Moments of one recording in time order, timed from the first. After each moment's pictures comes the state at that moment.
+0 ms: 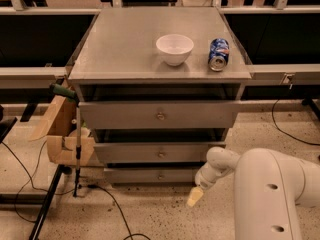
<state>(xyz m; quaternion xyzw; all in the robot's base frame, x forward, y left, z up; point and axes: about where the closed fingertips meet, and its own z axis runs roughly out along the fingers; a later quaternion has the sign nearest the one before) 0.583 -0.167 0.267 -0.52 0.83 0.18 0.07</state>
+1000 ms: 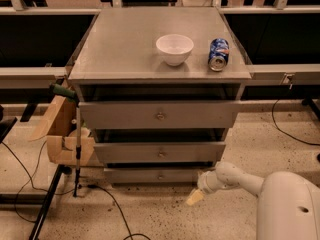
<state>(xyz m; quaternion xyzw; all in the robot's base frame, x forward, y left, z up) 0.616 -0.172 0.235 -0.50 0.82 0.16 0.23</state>
